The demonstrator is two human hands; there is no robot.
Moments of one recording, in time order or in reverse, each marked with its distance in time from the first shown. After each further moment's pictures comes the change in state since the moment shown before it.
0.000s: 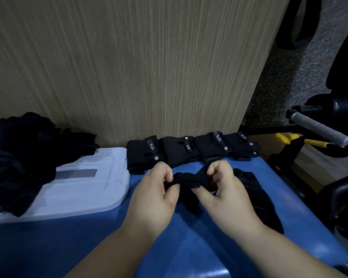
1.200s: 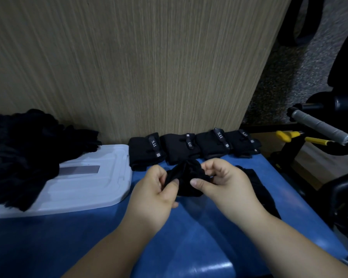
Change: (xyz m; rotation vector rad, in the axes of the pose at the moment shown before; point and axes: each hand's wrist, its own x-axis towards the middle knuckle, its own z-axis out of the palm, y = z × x) left_hand -0.007 0.003 -0.007 -0.289 -0.039 -0.257; right_hand 0.007 -0.006 -0.002 0.205 -0.076 0.066
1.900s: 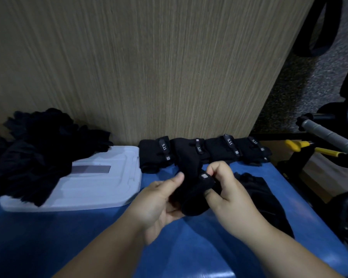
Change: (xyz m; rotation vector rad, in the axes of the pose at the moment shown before) left_hand 0.006 -0.004 -0.011 -0.656 -0.328 -0.403; right_hand -0.007 -0.006 0.008 -0.104 -0.149 -0.171
